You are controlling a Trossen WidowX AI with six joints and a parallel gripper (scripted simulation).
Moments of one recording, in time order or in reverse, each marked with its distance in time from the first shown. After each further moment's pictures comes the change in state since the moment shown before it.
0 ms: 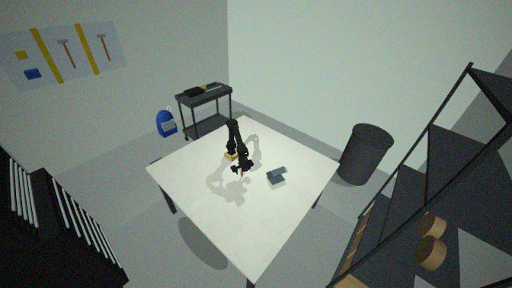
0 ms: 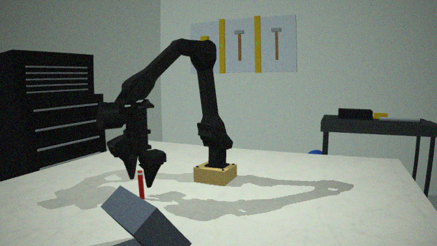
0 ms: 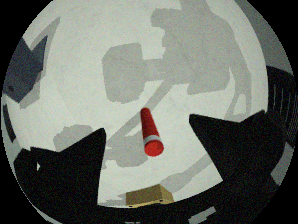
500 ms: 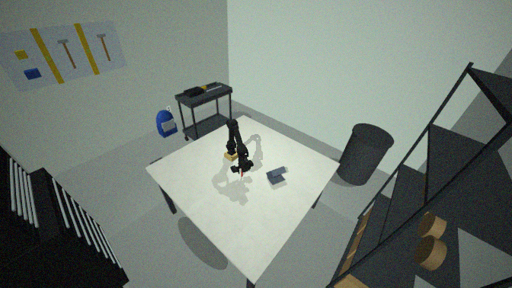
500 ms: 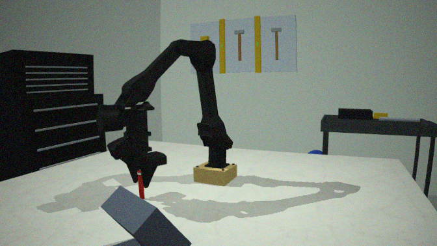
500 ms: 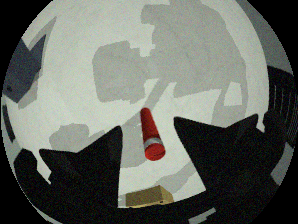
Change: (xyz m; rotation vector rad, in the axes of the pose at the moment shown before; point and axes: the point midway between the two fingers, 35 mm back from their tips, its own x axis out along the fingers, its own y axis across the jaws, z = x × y) arm 0.006 0.000 -0.001 0.000 0.005 0.000
